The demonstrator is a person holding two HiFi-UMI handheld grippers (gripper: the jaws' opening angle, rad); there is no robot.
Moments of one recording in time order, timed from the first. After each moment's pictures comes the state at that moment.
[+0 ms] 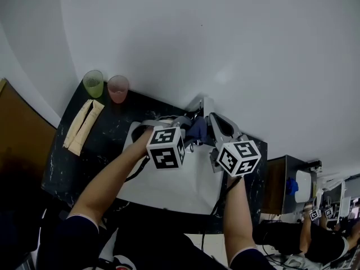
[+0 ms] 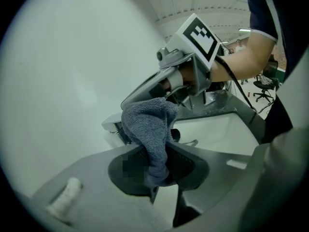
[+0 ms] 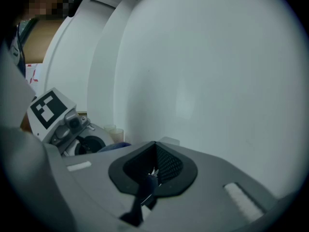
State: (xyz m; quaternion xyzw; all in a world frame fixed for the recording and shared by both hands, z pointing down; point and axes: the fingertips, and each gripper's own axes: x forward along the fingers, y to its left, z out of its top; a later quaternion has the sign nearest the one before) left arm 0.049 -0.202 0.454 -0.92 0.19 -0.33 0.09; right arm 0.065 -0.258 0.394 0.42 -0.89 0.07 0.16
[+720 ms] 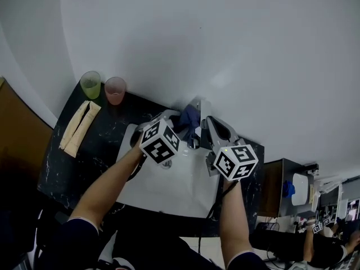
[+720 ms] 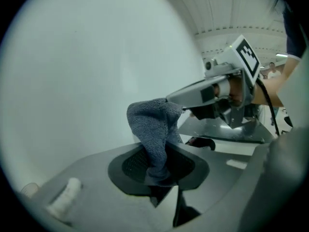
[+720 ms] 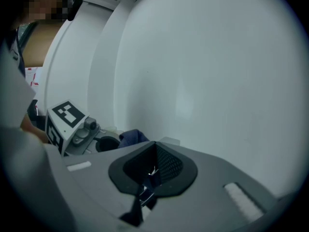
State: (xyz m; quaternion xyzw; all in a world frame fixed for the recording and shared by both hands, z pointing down) left arm 0.024 -0.251 0.455 -0.91 0.34 -0.23 -0.03; right arm 0.065 -0.257 0.394 0.42 -0.89 0.07 0.15
